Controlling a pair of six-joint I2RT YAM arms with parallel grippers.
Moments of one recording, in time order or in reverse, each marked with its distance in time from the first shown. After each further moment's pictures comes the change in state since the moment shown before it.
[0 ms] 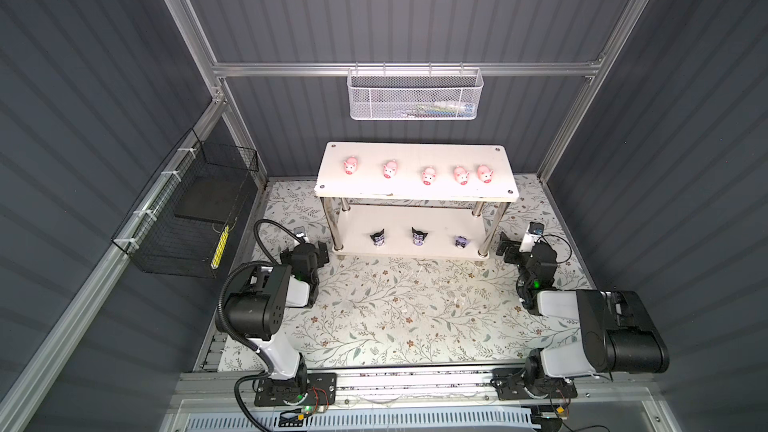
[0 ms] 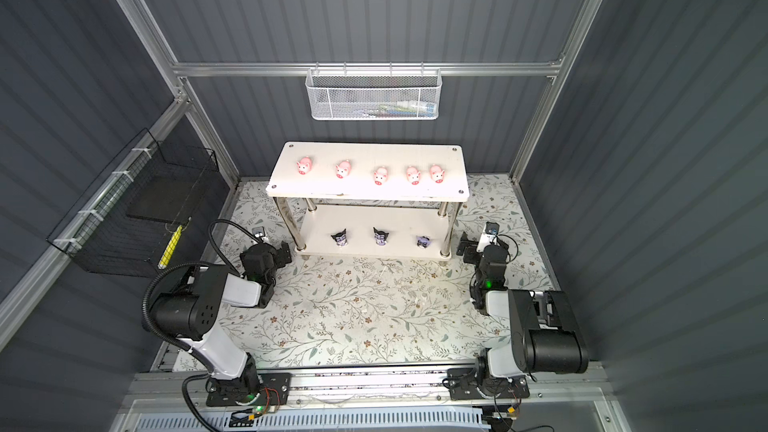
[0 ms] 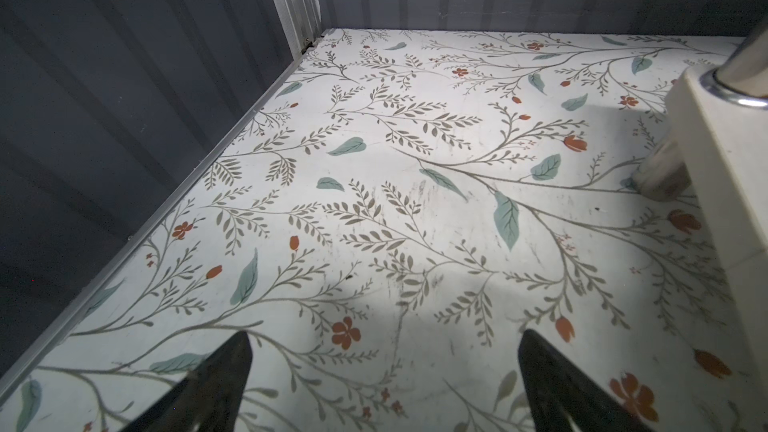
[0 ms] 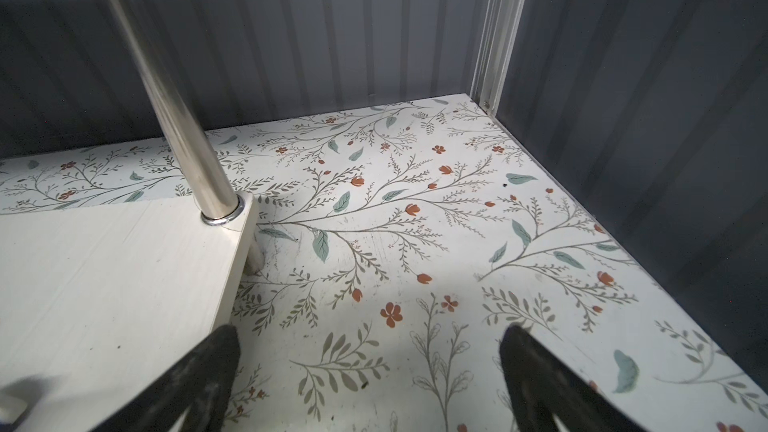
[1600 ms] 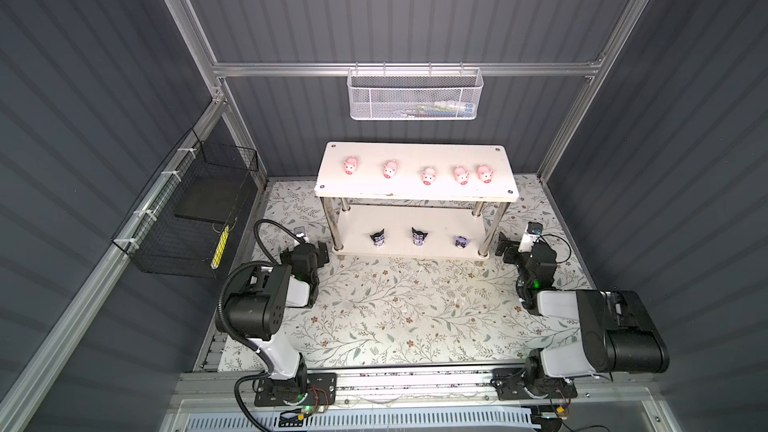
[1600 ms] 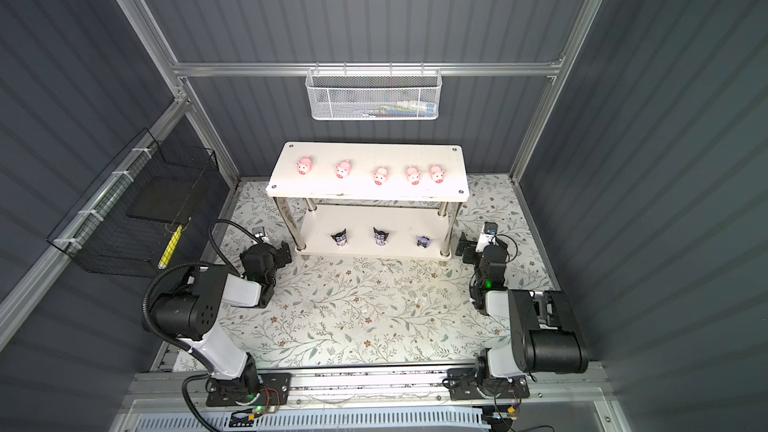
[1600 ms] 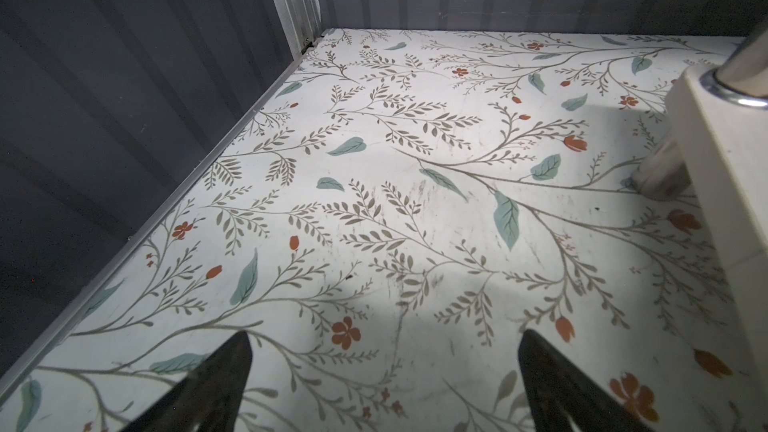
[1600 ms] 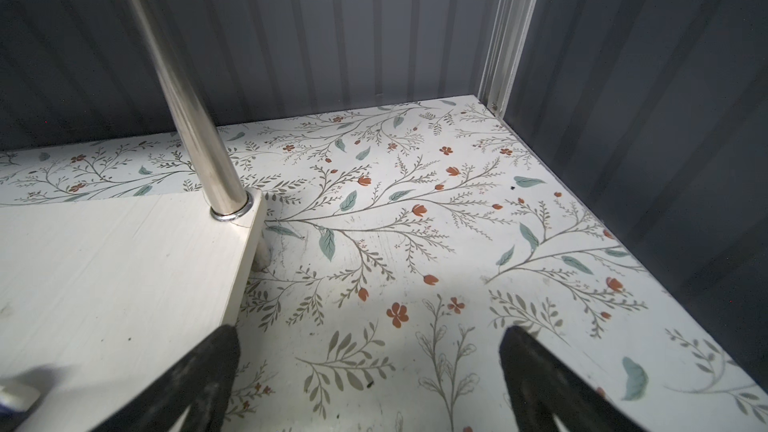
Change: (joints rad) left arm 0.000 0.000 0.000 0.000 0.000 0.000; right arm 0.001 0.000 0.000 0.000 -0.015 -0.011
